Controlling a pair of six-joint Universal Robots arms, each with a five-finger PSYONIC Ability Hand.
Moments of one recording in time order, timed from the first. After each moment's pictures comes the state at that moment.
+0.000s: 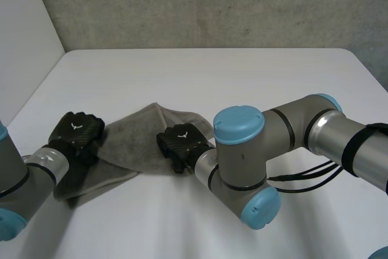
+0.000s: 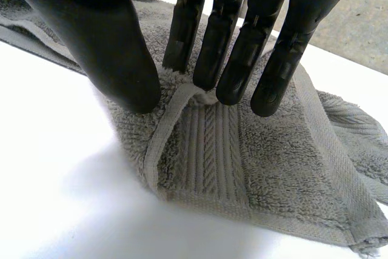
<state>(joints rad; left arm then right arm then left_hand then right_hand) 4.64 -1.97 -1.90 3.56 -1.28 3.60 2.37 -0.69 1.04 0.00 1.40 3.04 0.70 0.71 0.71 0.71 0.52 1.01 1.00 1.00 1.00 0.83</state>
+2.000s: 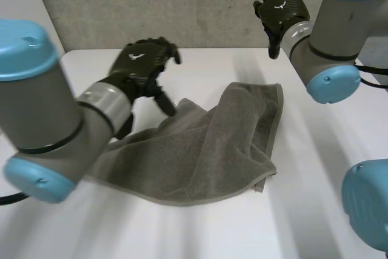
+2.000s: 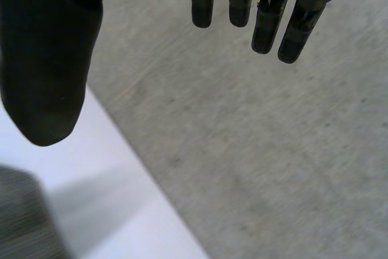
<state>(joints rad) 4.16 -1.87 -1.37 3.18 -1.51 3.11 2.00 -0.54 0.08 0.45 1.55 2.59 0.28 0.26 0.25 0.26 0.06 0.24 0.24 0.24 0.25 0.06</state>
